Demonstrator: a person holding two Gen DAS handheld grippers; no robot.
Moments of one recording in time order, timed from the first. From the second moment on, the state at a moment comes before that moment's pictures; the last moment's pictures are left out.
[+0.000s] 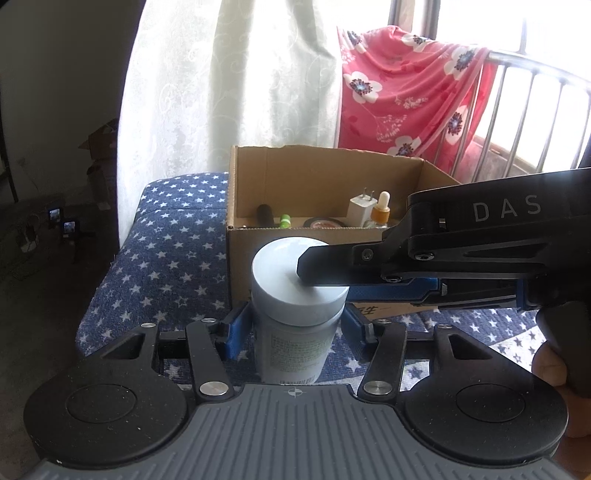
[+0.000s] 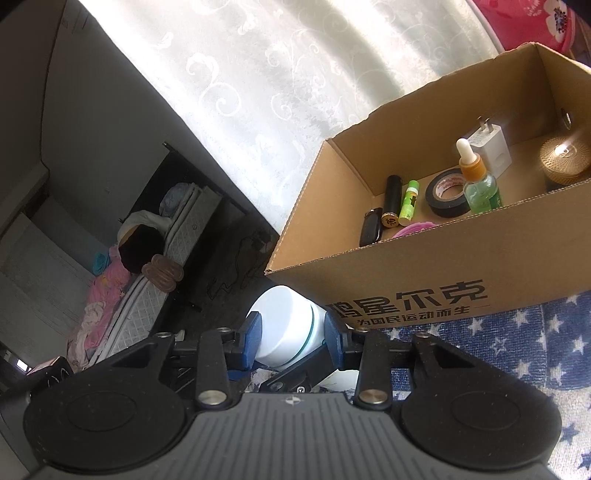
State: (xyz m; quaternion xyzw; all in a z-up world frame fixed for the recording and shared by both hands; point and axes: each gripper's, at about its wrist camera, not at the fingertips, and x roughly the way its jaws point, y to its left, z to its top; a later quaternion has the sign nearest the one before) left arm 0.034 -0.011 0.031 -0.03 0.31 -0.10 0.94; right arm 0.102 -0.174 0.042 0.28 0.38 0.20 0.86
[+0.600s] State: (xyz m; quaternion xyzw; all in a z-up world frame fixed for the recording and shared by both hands) left arm 0.024 -0.050 0.016 0.02 0.30 -0.13 0.94; right arm 0.085 -0.200 0.039 0.27 0.38 0.15 0.87
